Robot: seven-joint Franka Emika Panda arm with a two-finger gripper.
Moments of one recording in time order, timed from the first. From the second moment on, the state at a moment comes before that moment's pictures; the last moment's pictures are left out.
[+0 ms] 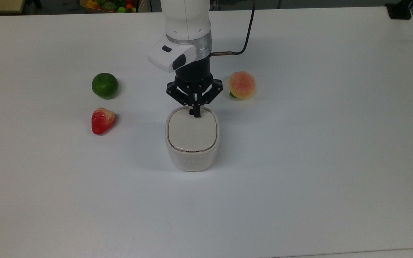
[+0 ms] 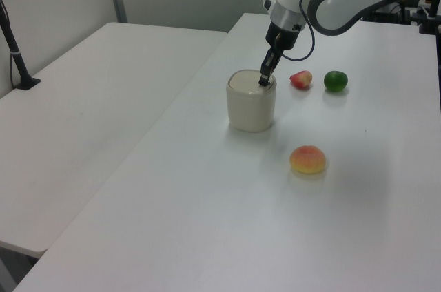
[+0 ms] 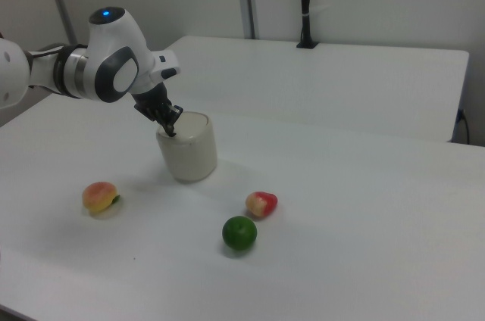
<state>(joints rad) 0.19 0.30 -0.02 -1.74 0.05 2.39 0.04</state>
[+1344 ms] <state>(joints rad) 0.12 -0.07 -0.03 -1.71 0.15 1.79 0.04</state>
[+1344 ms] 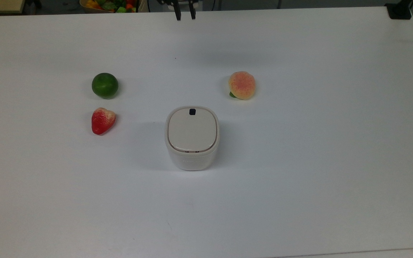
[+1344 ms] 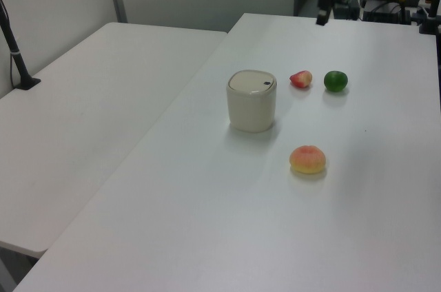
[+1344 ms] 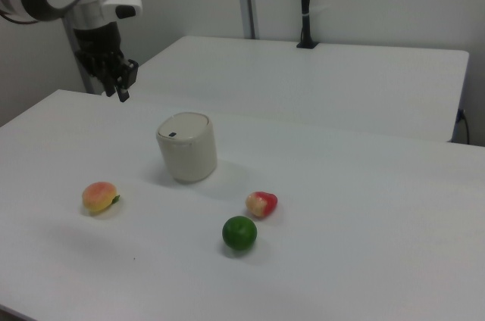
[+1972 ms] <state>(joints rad) 0.11 -0.08 -0.03 -1.69 0.02 1.74 0.02</state>
